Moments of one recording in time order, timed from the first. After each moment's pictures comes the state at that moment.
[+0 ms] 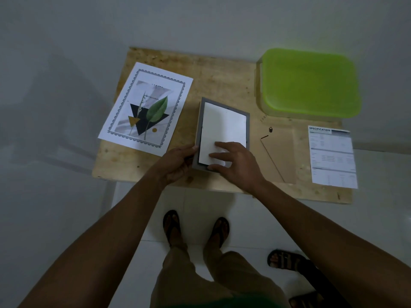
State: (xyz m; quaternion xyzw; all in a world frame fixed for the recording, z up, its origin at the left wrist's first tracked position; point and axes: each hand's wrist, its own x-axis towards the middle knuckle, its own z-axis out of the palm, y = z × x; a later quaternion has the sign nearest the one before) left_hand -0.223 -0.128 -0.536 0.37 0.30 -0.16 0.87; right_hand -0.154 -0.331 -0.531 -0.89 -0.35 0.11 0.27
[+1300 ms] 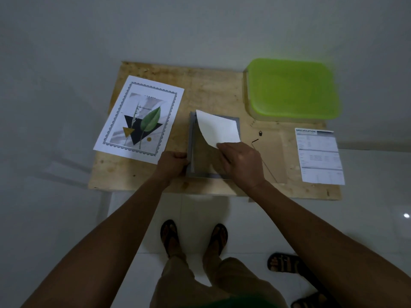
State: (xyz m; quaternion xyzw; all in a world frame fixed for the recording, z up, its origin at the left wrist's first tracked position) left_hand -0.218 -0.124 -0.553 0.67 0.37 -0.11 0.63; right_hand -0.153 -0.337 -0.506 -0.88 -0.39 -0.16 0.24
